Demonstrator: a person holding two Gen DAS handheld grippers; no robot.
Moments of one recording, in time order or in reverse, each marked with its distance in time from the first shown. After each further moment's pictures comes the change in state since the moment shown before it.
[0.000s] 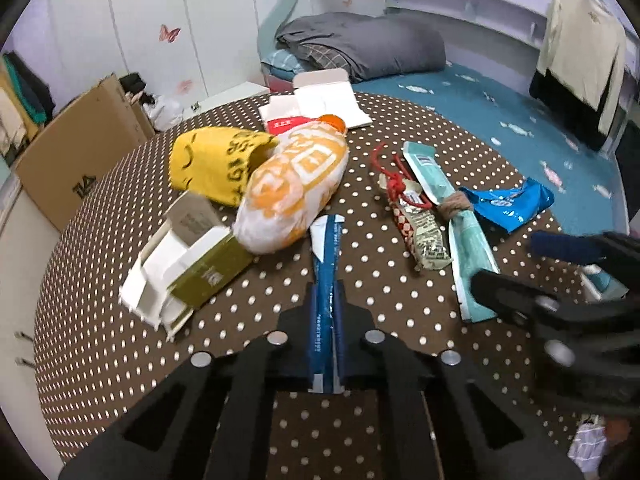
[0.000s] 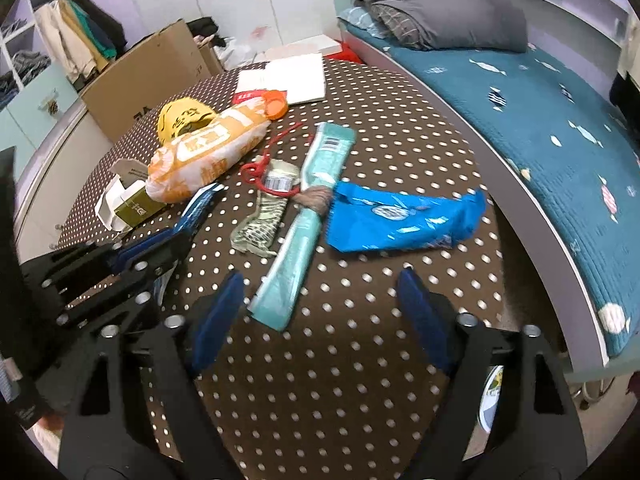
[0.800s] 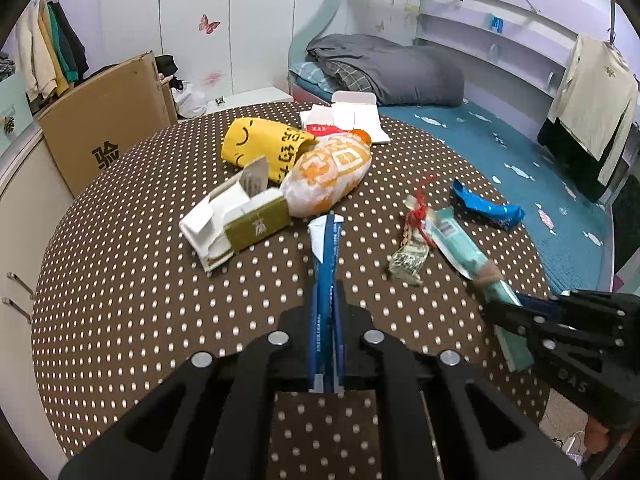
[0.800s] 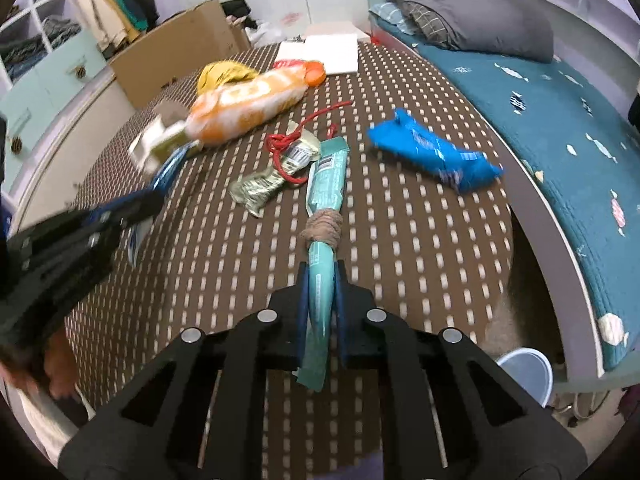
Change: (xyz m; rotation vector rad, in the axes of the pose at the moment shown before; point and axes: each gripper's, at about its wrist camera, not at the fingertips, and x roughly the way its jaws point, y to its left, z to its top) left arm -0.047 0.017 -0.034 -0.149 -0.062 -0.015; right arm -0.030 0.003 -0.045 -0.086 0.029 0.047
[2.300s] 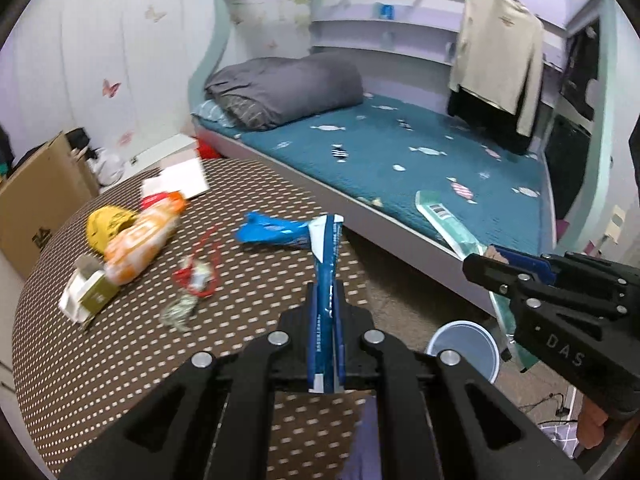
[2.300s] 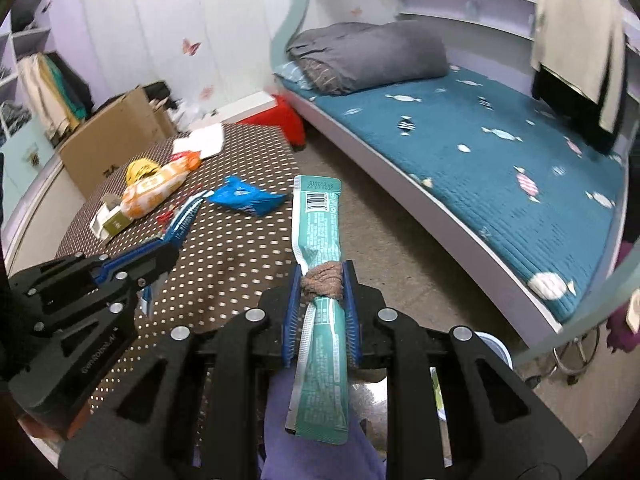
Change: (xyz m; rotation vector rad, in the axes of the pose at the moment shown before) left arm -0.038 -0.175 0.004 0.279 -0.071 -0.192; right arm -0.120 -0.111 -0.050 0.252 -0.244 -0.200
